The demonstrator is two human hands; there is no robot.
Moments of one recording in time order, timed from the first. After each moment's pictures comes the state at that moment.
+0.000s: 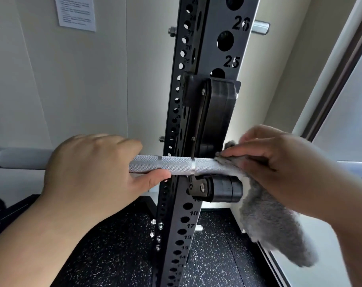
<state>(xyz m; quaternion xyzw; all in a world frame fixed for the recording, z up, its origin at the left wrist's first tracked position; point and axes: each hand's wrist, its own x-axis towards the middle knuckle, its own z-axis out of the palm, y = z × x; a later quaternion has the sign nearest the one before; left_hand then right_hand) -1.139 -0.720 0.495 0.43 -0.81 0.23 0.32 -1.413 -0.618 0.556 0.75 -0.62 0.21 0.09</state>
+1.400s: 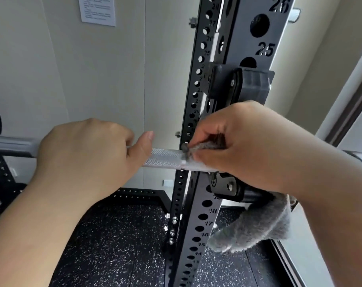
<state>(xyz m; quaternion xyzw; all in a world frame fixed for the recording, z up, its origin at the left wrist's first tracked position) -1.112 -0.732 0.506 0.54 -0.75 0.22 0.31 -1.335 -0.655 0.580 0.80 -0.57 0.18 0.01</state>
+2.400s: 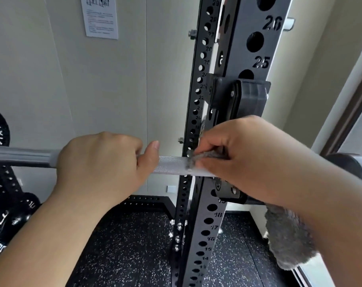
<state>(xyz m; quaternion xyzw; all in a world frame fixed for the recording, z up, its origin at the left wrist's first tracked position) -1.111 -0.730 0.502 0.53 -0.74 0.25 0.32 -1.330 -0.645 0.574 0.78 -0.60 0.18 0.04</state>
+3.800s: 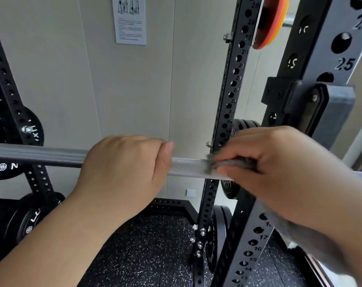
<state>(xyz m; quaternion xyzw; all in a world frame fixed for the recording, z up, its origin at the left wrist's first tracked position) -1.022 -0.739 0.502 0.44 -0.78 0.25 0.36 -1.253 -0.667 0.548 0.80 -0.54 0.27 0.08</state>
